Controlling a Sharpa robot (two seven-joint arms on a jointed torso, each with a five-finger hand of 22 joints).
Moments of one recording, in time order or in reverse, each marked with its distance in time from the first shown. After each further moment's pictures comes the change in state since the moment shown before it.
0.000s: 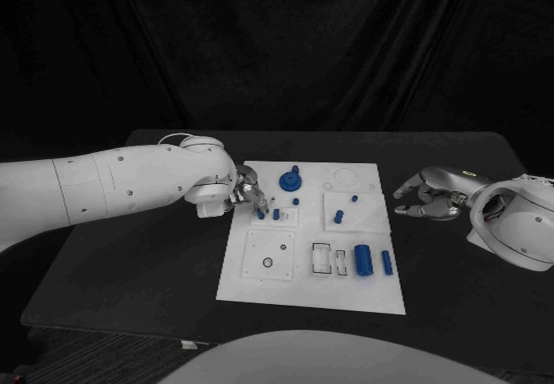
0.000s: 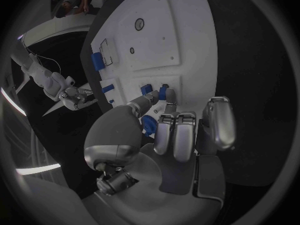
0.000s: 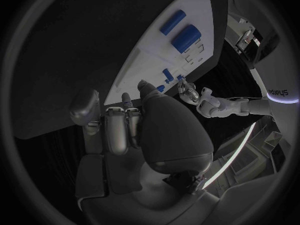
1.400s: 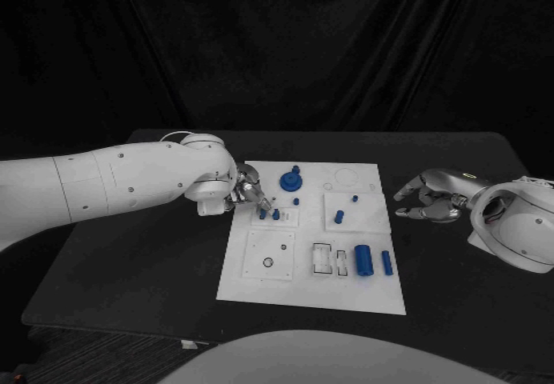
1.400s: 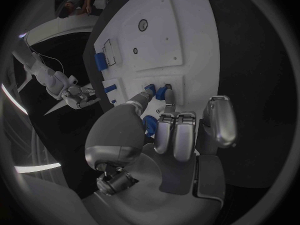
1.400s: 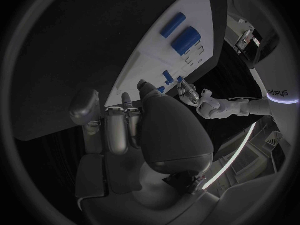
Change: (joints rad) left arm 0.002 0.001 0.006 -0.011 0.015 0.028 0.015; left_hand 0.059 0.042 -0.256 0.097 0.102 -0.038 0.016 -0.012 -0.028 0.000 0.021 0.000 0.000 0.000 0.018 0.000 0.000 0.000 -0.008 0.016 -0.021 0.000; right arm -0.006 0.000 0.000 -0.003 0.000 0.009 -0.001; right_hand 0.004 -0.004 0.003 -0.003 0.000 0.000 0.000 0.000 -0.001 0.000 0.000 0.000 0.000 0.000 0.000 -0.004 0.000 0.000 0.000 0.000 0.000 0.000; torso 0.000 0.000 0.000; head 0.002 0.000
